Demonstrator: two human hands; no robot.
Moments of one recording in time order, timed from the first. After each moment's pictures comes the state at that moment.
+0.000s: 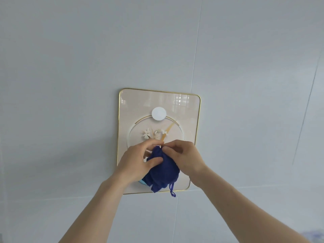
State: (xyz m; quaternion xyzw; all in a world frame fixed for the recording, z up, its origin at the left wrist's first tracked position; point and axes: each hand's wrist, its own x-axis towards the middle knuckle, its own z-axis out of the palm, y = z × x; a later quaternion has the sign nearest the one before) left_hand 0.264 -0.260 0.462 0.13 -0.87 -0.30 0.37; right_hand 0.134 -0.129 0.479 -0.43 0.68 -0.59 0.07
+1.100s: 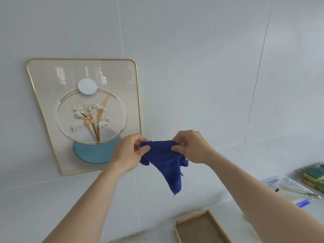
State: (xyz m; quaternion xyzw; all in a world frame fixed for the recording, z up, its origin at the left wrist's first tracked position) left_hand 0.131 -0.143 0.412 0.21 -0.87 -0.33 0.29; right_hand -0.024 0.040 0.427 -0.46 0.82 -0.35 -0.01
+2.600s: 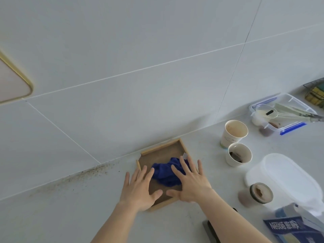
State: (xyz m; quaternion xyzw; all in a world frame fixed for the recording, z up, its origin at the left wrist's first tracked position) left_hand 0.011 0.004 0.034 0.24 -0.93 -0.11 -0.24; right_hand -0.129 0.171 0.010 -0.43 0.87 0.04 0.24
